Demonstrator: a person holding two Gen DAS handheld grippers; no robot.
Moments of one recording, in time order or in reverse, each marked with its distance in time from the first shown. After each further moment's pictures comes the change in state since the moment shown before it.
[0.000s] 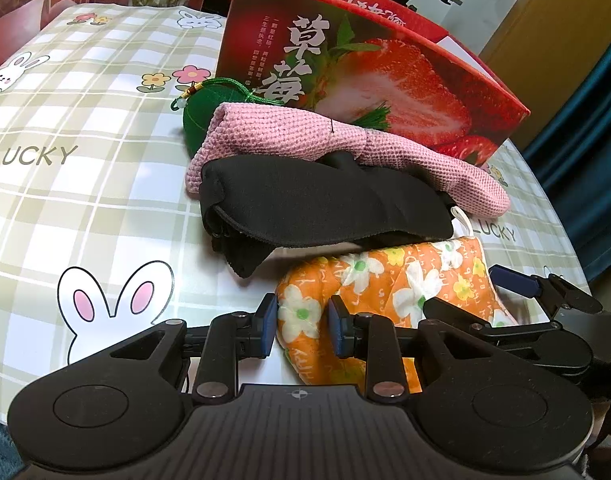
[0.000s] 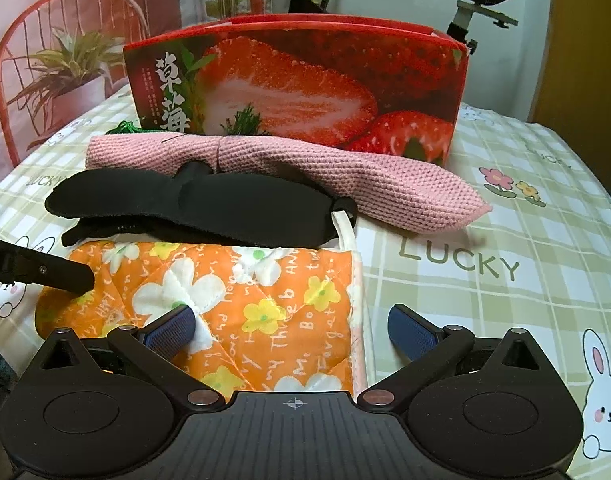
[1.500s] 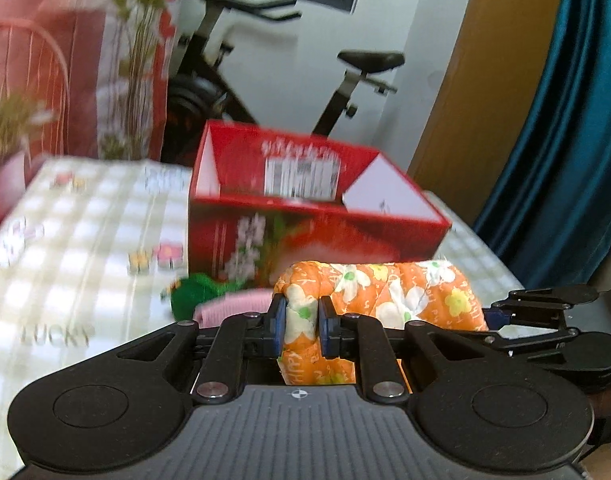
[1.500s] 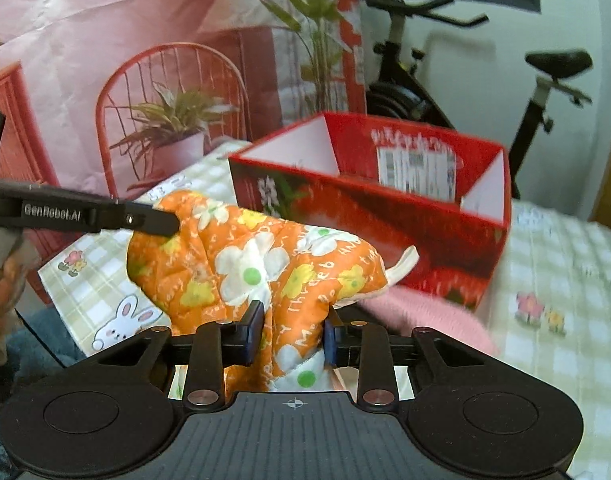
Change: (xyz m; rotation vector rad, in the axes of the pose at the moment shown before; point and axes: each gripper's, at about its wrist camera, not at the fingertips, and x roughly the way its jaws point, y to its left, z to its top) left arm -0.093 -0.038 0.048 0.193 -0.330 -0.034; right arm -0.080 -0.003 0.075 -0.160 -0.134 0.253
